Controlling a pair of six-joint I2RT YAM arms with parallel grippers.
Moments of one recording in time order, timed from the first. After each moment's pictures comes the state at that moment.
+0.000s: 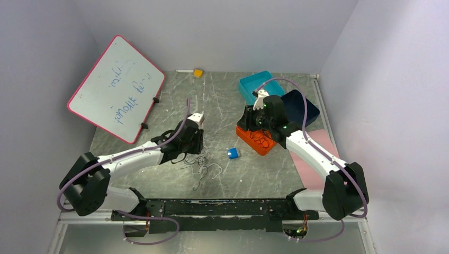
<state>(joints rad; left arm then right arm) -0.77 1.33 0.72 -0.15 -0.15 -0.43 0.43 1.29 0.87 -0.14 -0.25 0.27</state>
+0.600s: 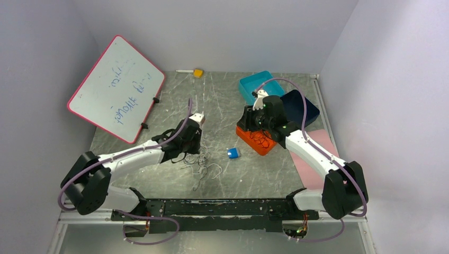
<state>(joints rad) -0.77 1.37 0.74 -0.18 -0.15 -0.41 0.43 1.30 0.87 -0.14 -0.26 0.27</state>
